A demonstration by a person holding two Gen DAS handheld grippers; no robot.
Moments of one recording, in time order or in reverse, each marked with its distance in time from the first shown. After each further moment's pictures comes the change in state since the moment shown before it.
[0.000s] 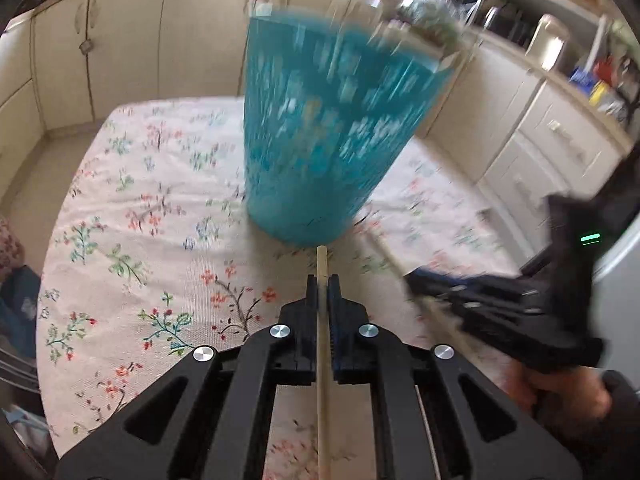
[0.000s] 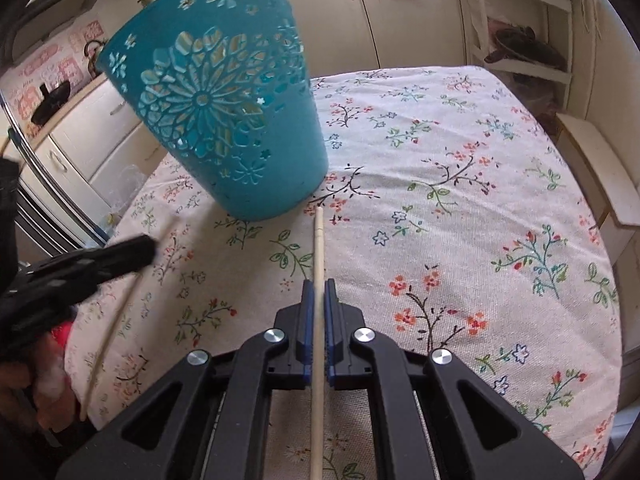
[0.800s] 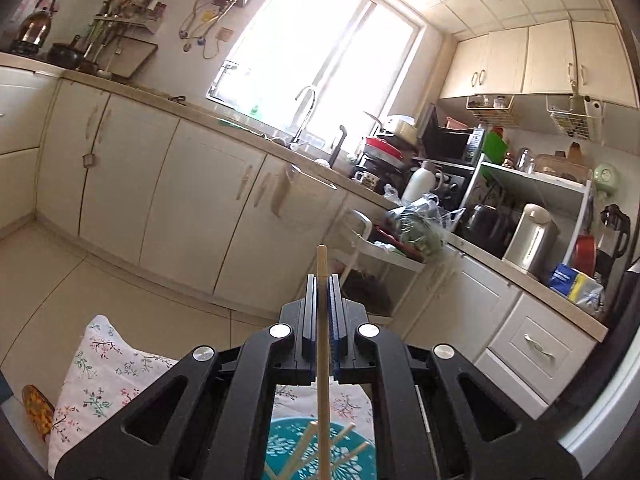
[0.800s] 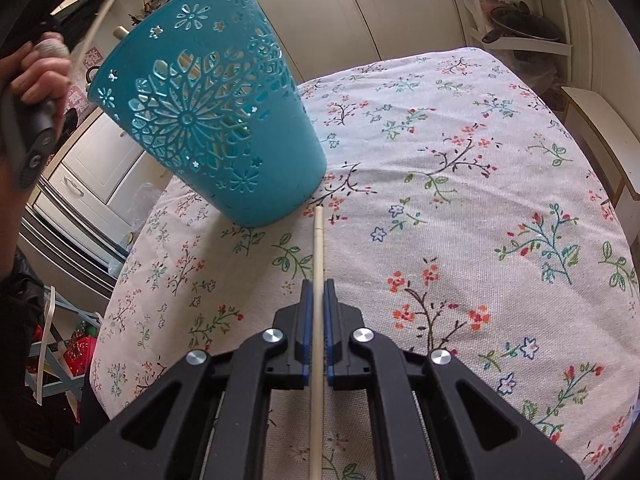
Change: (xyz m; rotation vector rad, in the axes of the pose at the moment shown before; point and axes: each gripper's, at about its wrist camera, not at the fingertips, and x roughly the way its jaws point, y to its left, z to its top) left arm -0.034 -0.003 0.209 -0.118 -0.621 -0.051; right arm 0.000 -0.011 -0.002 0.071 -0.001 0.079
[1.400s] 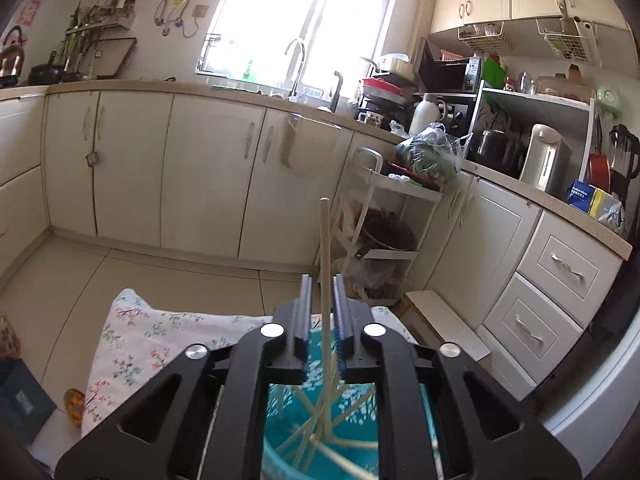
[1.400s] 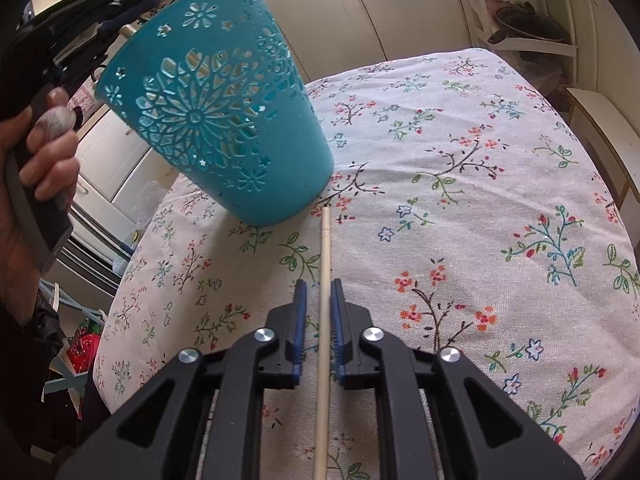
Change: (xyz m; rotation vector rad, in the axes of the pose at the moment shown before) left arm -0.020 0.002 -0.052 0.163 0.168 0.067; right arm -0.001 0.005 -0.001 -0.019 0.003 0.014
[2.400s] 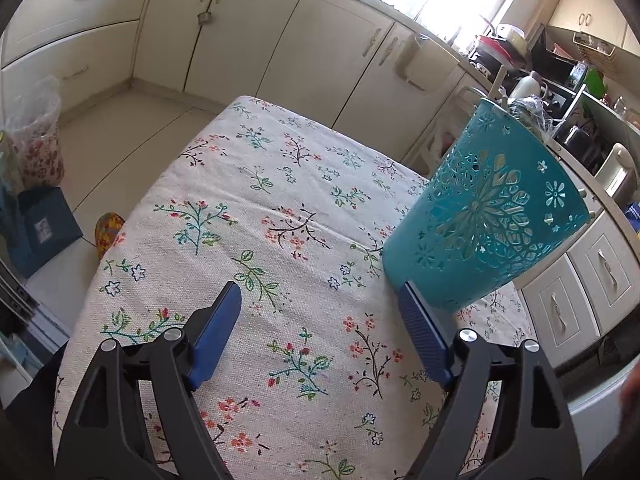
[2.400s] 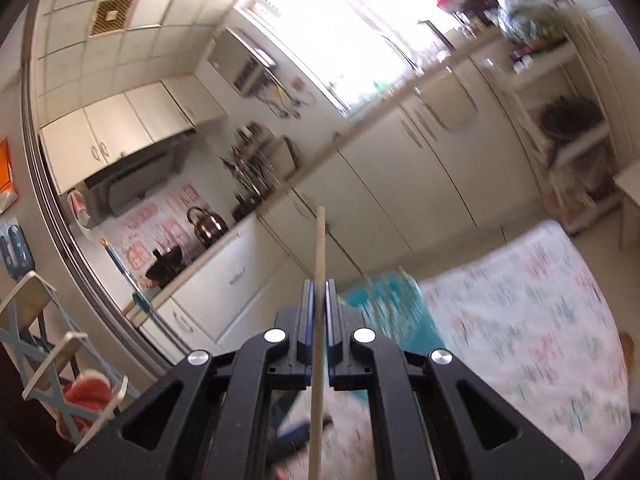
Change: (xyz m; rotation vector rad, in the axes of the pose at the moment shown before) left arm -0.042 0.101 -0.166 -0.332 0.284 0.192; right arm -0.128 0.059 0.110 0.069 -0.556 0.362
